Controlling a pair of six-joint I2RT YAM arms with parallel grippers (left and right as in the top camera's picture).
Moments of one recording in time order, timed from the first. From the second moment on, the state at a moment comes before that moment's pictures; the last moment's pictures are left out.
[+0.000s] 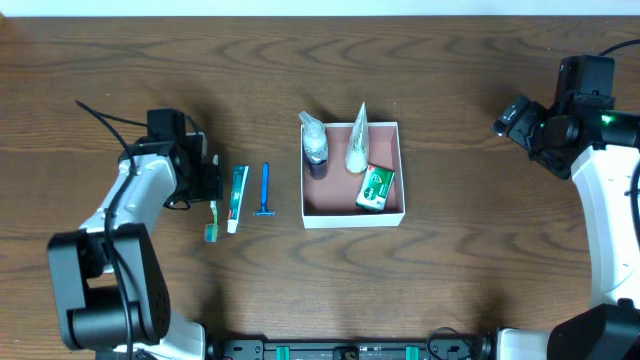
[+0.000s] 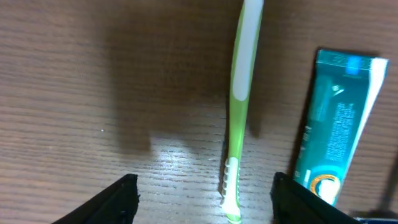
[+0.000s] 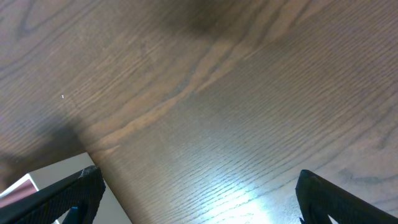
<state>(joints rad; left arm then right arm) 0.11 1.72 1.00 -0.69 0.04 0.02 -0.13 1.52 1.36 -0.96 0.03 0.53</state>
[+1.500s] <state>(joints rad) -0.24 1.37 1.26 -1.08 0.09 0.17 -0.13 1.52 1.36 -0.96 0.03 0.53</state>
